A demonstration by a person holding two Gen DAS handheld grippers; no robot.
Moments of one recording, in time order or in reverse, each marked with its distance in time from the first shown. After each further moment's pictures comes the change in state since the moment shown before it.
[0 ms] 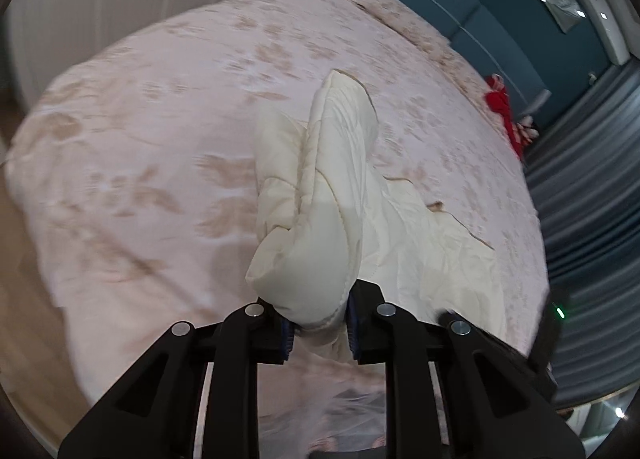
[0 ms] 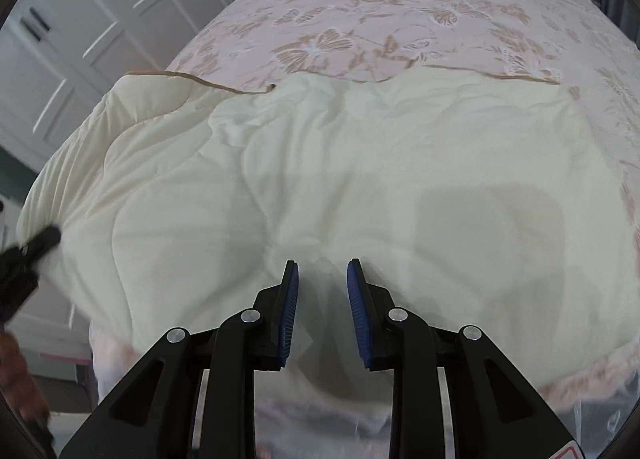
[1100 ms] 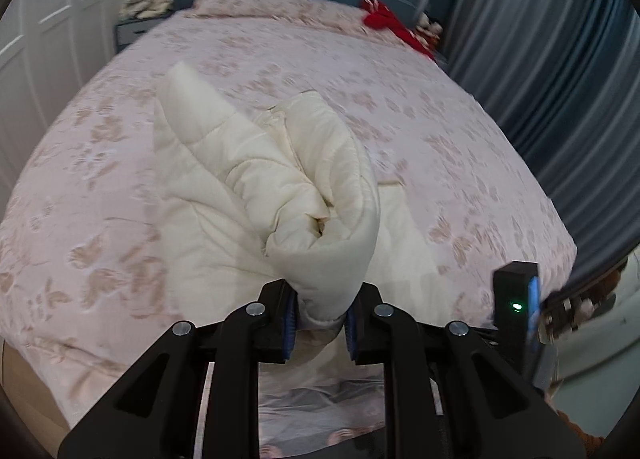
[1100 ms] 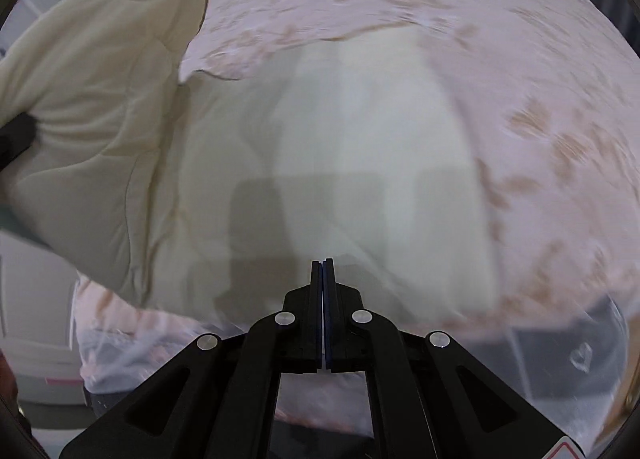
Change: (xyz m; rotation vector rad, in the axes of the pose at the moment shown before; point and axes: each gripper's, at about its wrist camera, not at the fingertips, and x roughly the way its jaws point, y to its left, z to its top) left arm 0.029 -0.226 -0.069 0.561 0.073 -0.115; right arm -0.061 -0.099 -0.062 0.167 0.017 -0.077
